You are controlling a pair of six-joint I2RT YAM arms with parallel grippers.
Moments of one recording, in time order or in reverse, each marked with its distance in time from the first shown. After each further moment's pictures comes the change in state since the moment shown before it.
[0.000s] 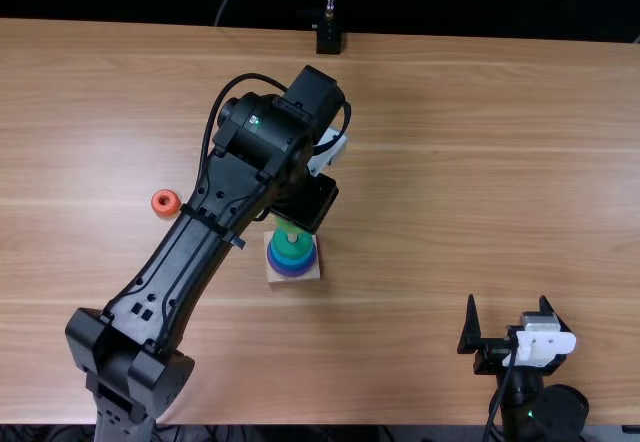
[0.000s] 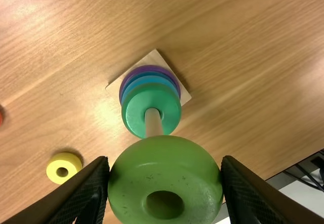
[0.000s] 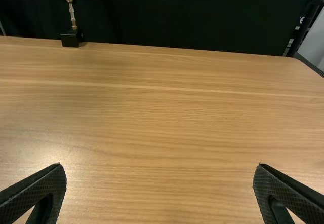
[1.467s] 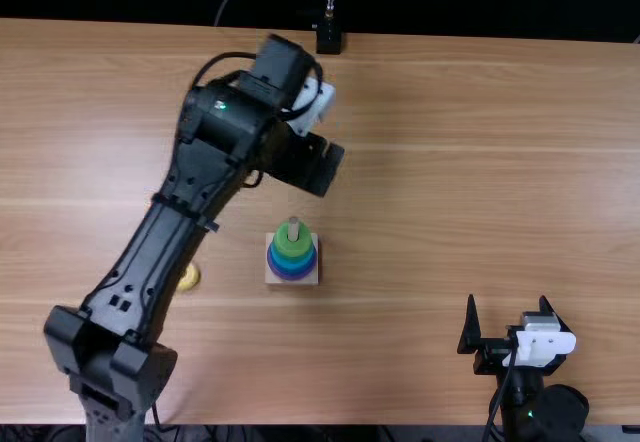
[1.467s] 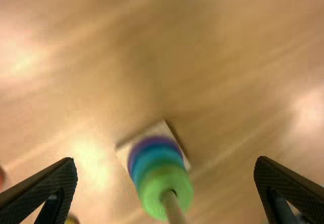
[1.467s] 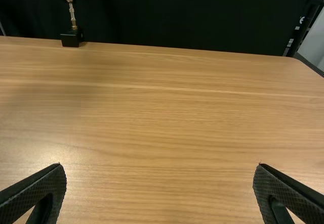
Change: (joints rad) left arm 0.119 -0.039 -0.060 0.277 0.104 0.000; right arm 0.000 0.000 0.000 0.000 0.000 0.000
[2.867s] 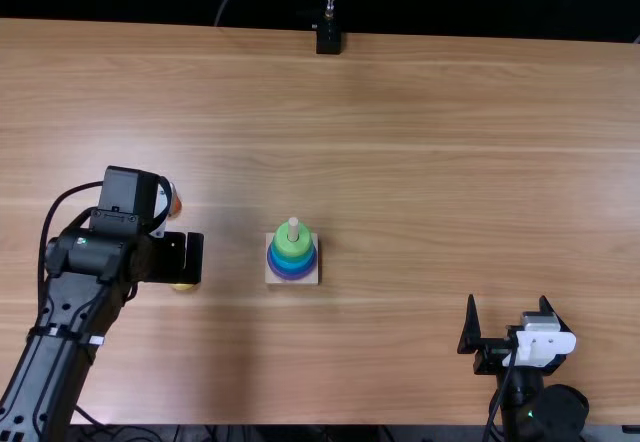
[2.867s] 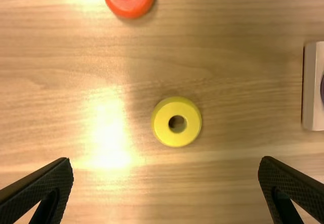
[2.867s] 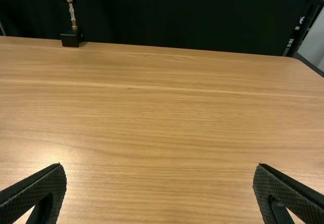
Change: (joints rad) left arm 0.306 -0.605 -1.103 0.387 -0.205 -0.016; right arm 0.000 0.000 0.000 -0.001 0.000 0.000
